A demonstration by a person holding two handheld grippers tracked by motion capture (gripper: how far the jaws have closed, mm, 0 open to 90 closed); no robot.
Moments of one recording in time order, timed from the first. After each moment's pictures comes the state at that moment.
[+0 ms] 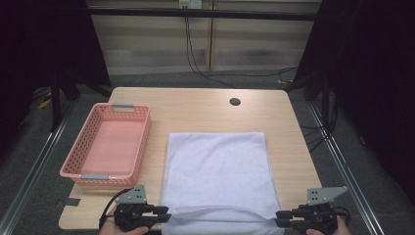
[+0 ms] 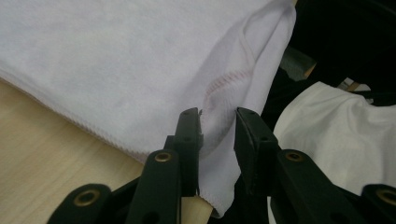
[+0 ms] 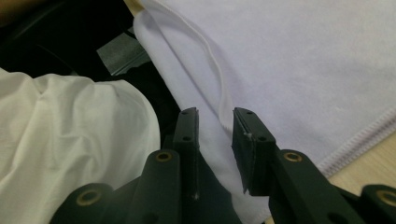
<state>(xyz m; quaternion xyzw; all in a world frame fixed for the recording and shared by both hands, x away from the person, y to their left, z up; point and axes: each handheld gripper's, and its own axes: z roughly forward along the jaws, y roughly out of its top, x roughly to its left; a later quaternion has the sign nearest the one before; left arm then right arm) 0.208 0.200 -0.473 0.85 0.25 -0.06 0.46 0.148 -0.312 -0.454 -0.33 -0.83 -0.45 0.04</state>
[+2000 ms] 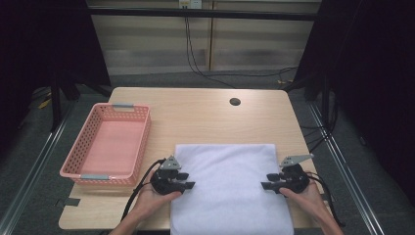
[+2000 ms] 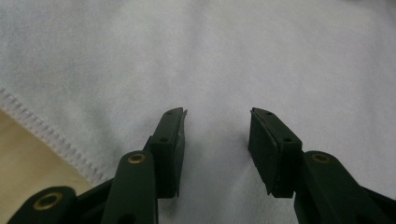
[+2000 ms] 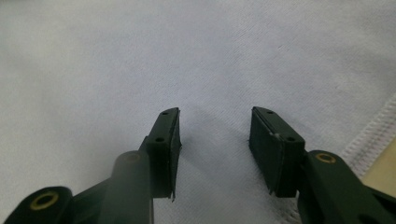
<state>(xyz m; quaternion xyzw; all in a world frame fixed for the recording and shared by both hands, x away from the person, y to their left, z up) 0.282 0.119 -0.502 0.86 0.28 0.01 0.42 0.250 -0.298 -0.492 -0.41 -0.84 -0.35 -0.05</state>
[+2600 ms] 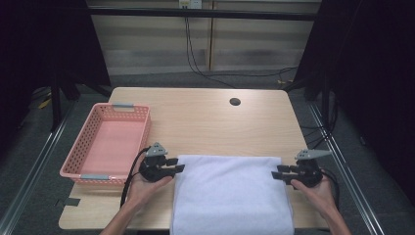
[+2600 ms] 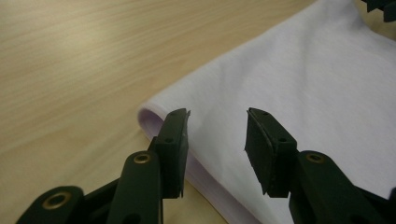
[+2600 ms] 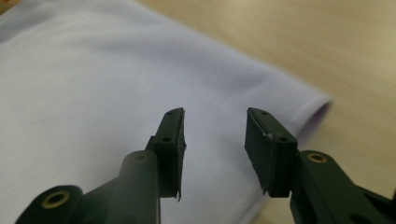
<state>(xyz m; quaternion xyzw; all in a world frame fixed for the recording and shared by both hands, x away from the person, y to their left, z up) 0.323 0.143 -0.479 0.83 0.34 0.07 0.43 0.264 -0.332 -0.473 -0.45 -0.80 -0.39 -0.09</state>
